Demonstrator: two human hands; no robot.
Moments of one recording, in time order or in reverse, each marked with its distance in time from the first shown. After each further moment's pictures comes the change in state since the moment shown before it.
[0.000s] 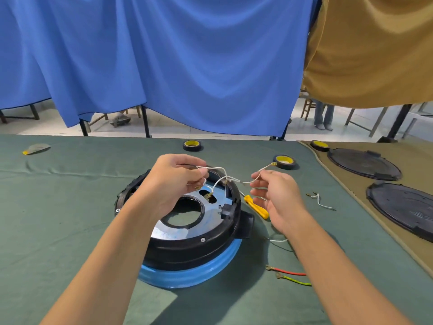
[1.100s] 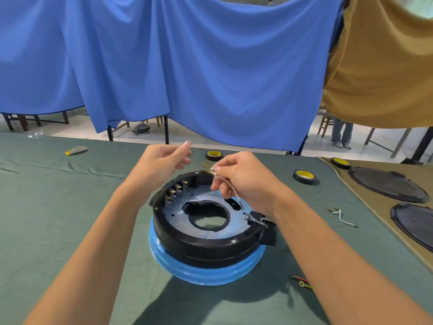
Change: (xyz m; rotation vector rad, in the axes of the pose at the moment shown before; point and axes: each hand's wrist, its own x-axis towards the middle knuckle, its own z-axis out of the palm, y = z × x) left_hand 0.001 0.015 -0.080 0.380 0.174 0.210; right_hand -0.044 -0.045 0.086 -0.415 -0.557 -0.245
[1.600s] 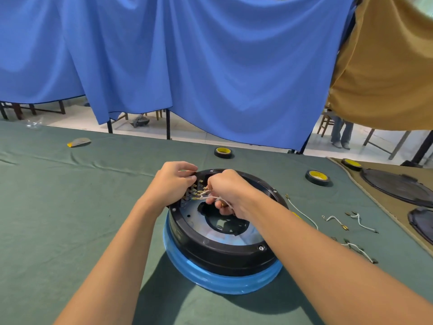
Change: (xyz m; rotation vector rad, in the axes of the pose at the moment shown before) left_hand 0.019 -0.062 0.005 0.082 -0.068 -0.115; right_hand 0.051 0.024 0.063 -0.120 0.075 0.433
